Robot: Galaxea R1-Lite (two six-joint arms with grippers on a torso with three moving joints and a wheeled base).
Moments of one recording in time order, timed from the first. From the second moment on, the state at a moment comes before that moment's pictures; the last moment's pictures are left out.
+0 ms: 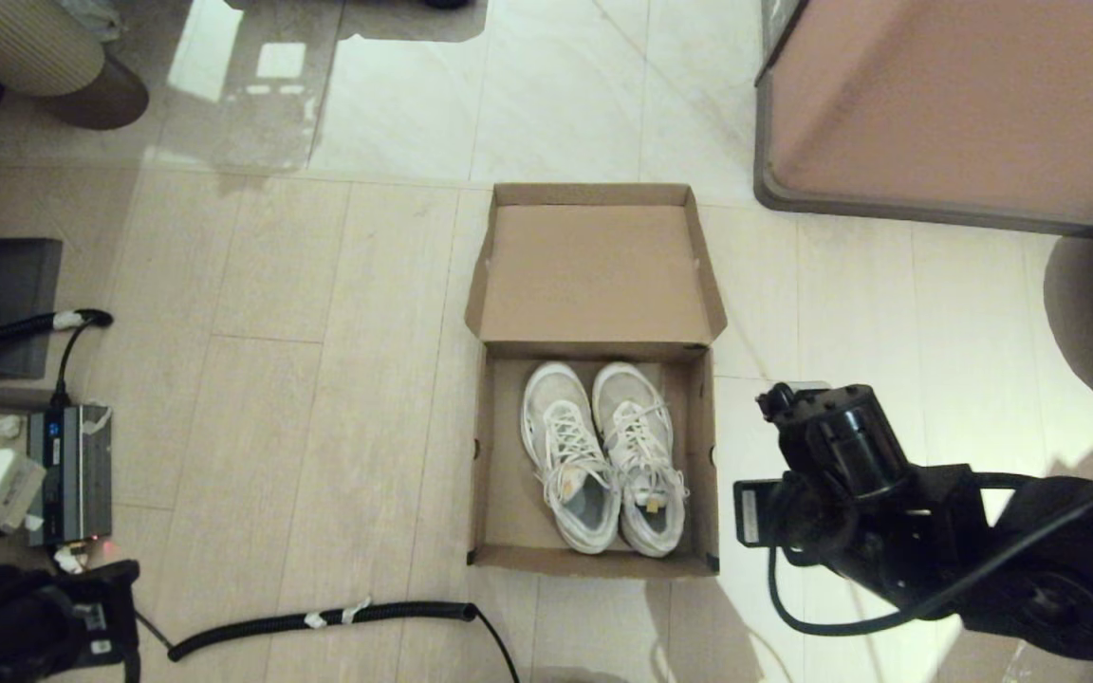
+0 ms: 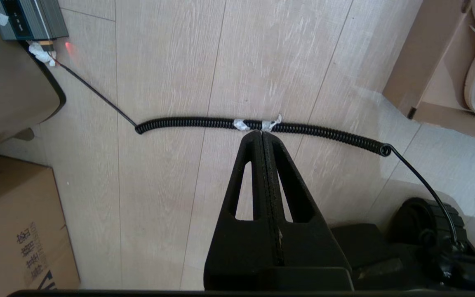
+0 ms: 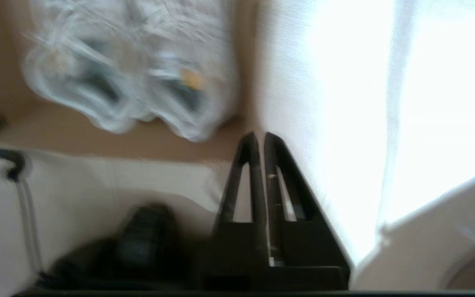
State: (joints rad) left arm -0.09 1.08 -0.35 -0.22 0.30 -0.08; right arm 0.62 1.73 -0.75 -0.31 -0.50 0.39
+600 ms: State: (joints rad) left arm -0.09 1.08 -0.35 -0.19 0.30 -0.08; right arm 0.43 1.59 -0.61 -0.31 -0.52 0.40
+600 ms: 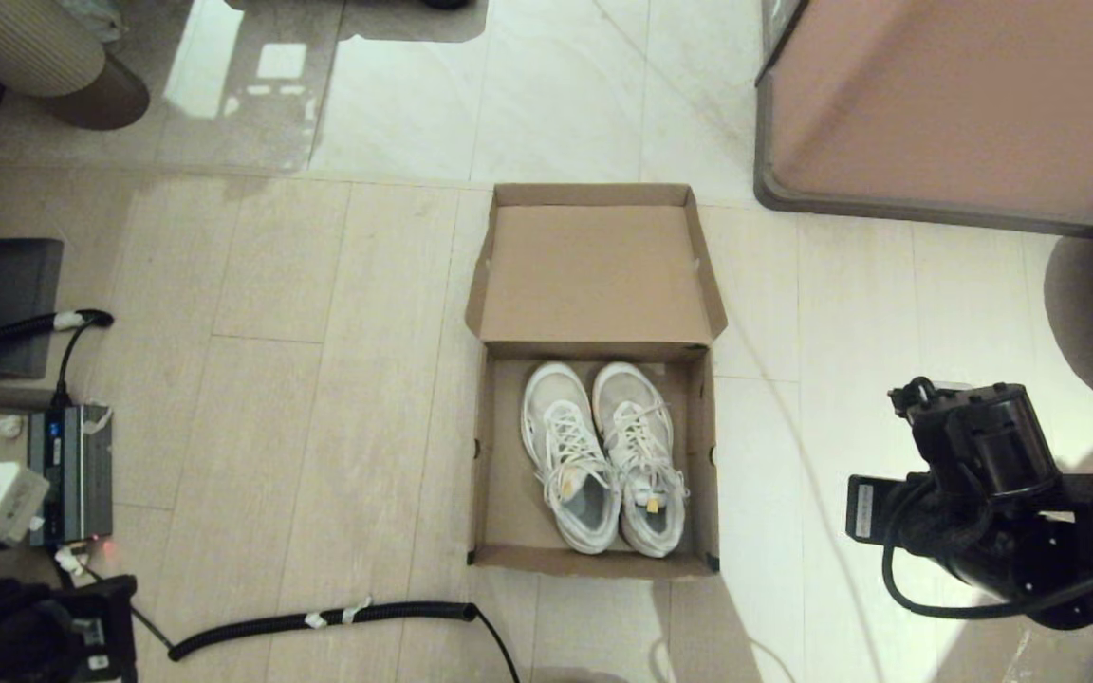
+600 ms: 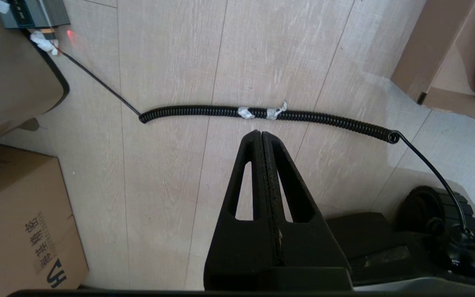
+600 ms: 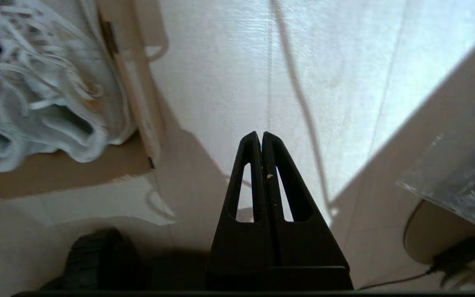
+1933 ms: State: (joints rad) left arm -0.25 1.41 -0.55 -0.30 0.23 -0.11; right arm 0.32 1.55 -0.65 -0.35 -0.49 0.27
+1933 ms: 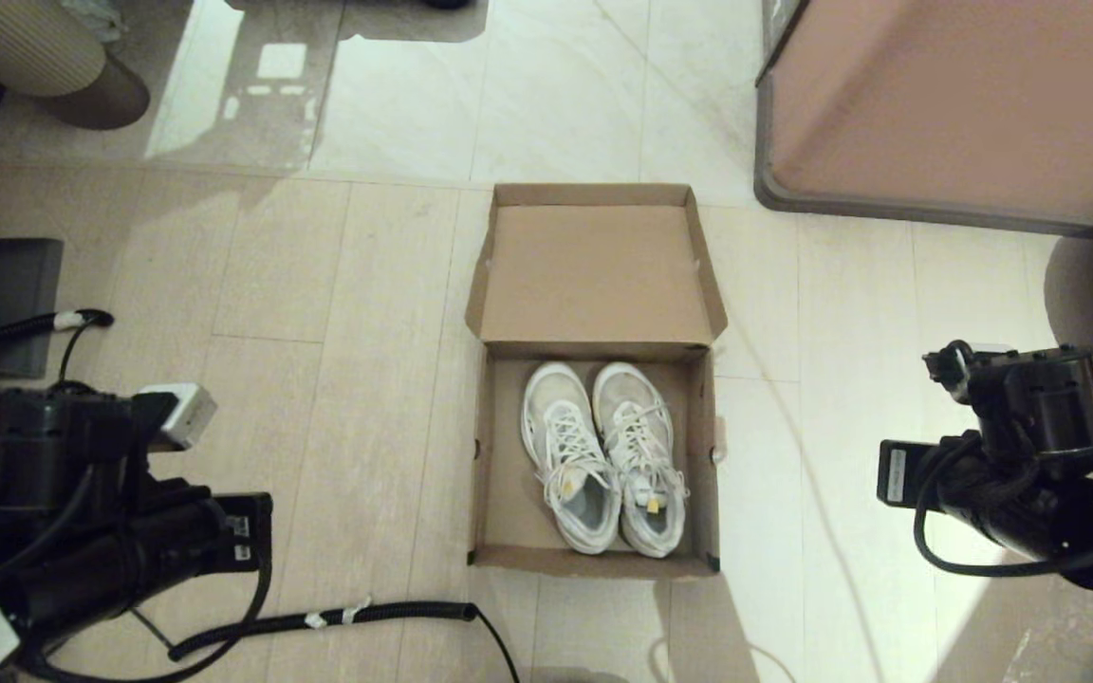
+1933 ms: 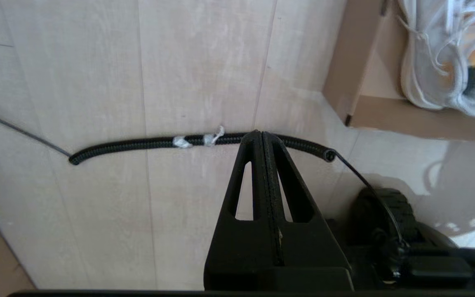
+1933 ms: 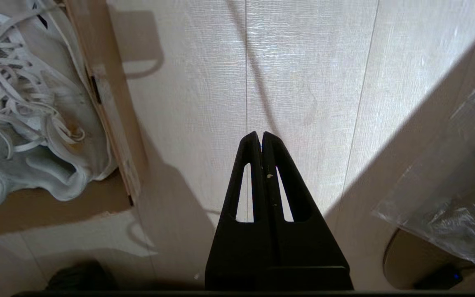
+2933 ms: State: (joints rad) left arm -0.23 1.67 -0.57 -0.57 0.24 -0.13; right arm 0.35 1.56 -0.72 -0.42 -0.42 0.12
